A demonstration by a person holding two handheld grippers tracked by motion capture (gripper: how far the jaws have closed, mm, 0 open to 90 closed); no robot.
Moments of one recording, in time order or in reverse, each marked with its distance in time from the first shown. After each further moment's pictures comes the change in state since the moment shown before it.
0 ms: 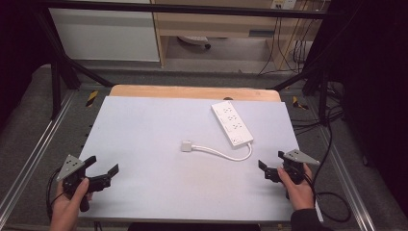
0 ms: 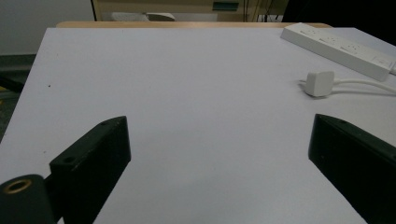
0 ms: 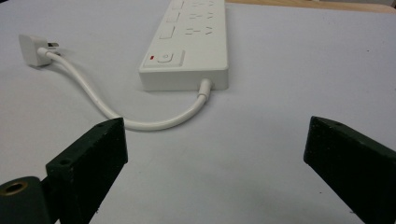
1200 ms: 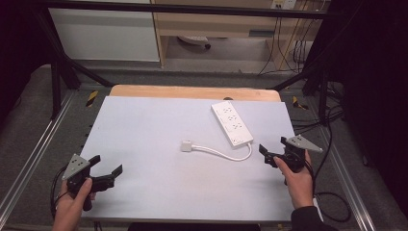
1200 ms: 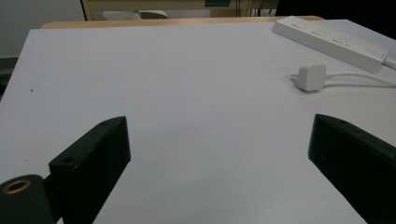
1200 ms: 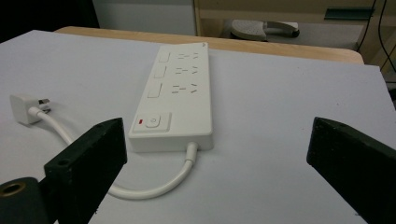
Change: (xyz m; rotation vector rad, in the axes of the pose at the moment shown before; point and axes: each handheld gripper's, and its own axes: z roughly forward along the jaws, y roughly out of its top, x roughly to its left) left arm -0.007 0.000 0.005 0.015 -0.024 0.027; right arm 0.000 0.045 0.005 -0.083 -0.045 0.025
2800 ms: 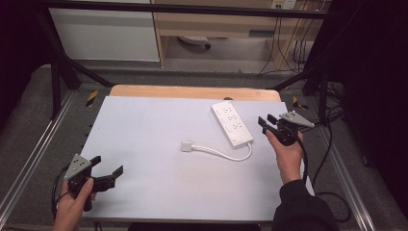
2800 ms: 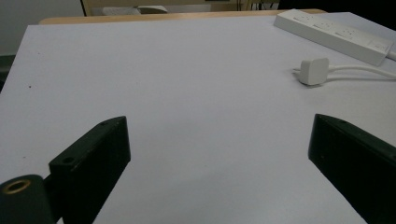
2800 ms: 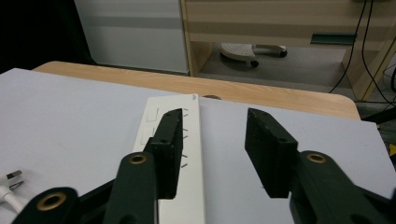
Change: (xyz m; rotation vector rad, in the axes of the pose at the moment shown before) left arm 0.000 -0.001 0.002 0.021 0.001 0.012; right arm 0.000 0.057 0.042 -0.066 -0.050 0.000
